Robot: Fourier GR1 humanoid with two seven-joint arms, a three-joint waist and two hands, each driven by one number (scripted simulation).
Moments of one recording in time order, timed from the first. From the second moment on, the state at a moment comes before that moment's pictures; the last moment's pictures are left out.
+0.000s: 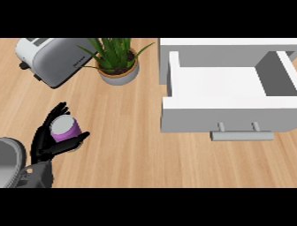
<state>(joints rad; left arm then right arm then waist) -0.24 0.17 0.24 -0.79 0.06 -0.01 -0.51 0.26 -0.02 -0.27 -2.14 -0.09 0.23 0.10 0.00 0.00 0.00</state>
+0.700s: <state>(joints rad) -0.26 0.13 0.21 -0.85 0.12 -0.03 -0.47 0.29 -0.01 -0.27 -2.18 -0.11 0.23 0.11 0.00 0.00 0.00</state>
